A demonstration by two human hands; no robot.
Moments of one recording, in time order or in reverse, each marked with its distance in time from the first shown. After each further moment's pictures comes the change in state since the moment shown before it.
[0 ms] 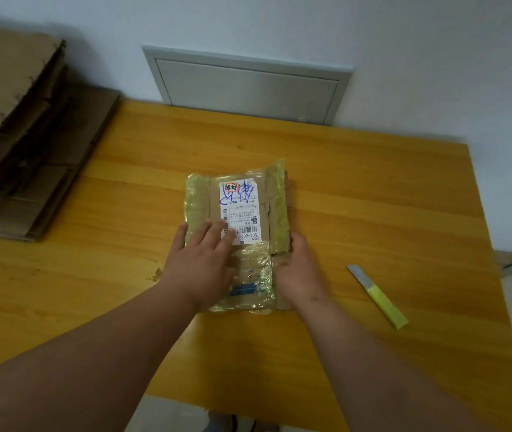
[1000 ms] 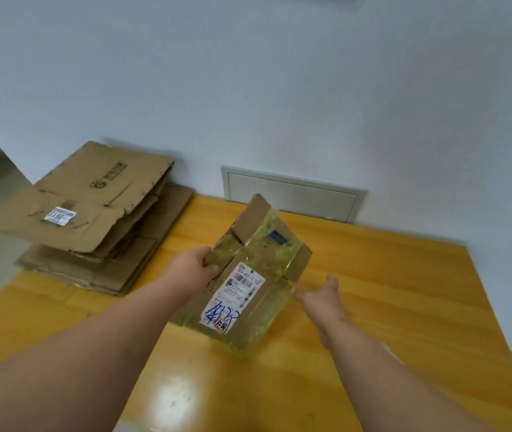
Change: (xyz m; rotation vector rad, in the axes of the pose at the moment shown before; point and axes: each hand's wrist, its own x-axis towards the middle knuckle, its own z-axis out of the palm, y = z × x) left_hand -0.052 -0.101 -0.142 -0.812 0.130 -0.403; right_hand -0.038 -0.103 -0.005 0.208 0.047 0.095
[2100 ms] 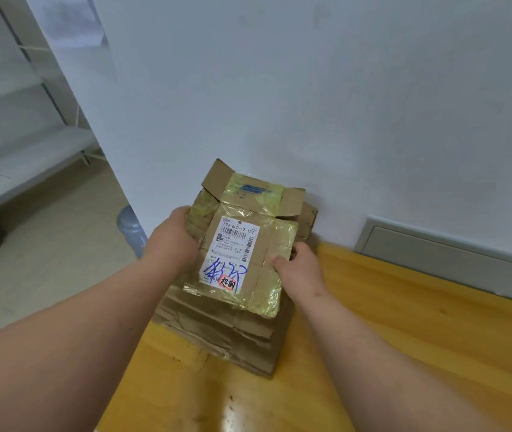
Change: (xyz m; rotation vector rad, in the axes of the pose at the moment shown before) left_hand 0.159 -0.230 -0.302 -0.006 0.474 -0.106; right_hand 0.006 -0.222 0.384 -0.064 -0.138 -0.412
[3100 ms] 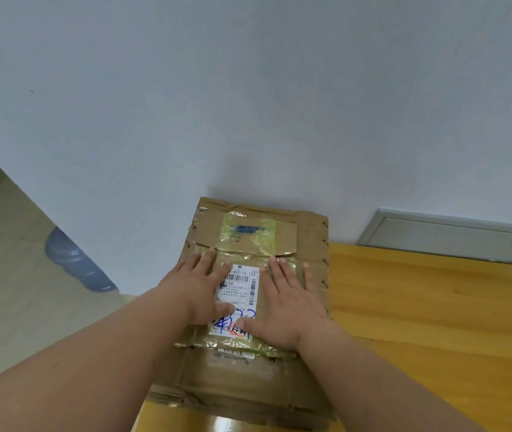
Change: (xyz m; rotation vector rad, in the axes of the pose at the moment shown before) left_hand 0.136 -0.063 0.079 0.848 -0.739 0.625; right_hand 0.077 0.035 0.096 -1.259 -0.196 -0.169
